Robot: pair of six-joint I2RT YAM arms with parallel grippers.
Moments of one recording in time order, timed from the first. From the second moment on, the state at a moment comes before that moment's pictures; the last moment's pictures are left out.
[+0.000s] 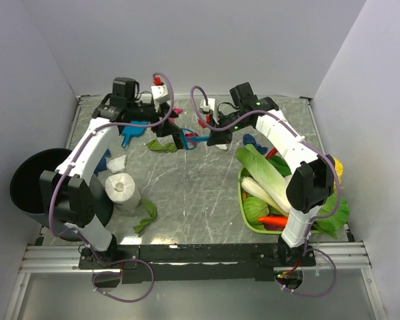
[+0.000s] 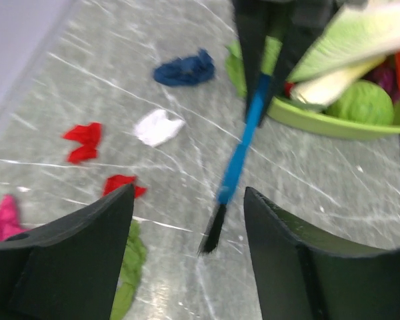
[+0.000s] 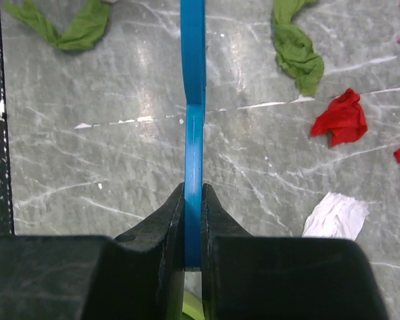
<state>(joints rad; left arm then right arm) -0.23 1.63 1.55 -0.47 1.01 0.48 0.41 1.80 1.74 -0.95 -0.80 -0.79</state>
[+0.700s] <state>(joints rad) -0.27 1.76 1.70 -0.71 1.07 0.56 0.33 1.87 1.89 -0.94 -0.93 -0.55</state>
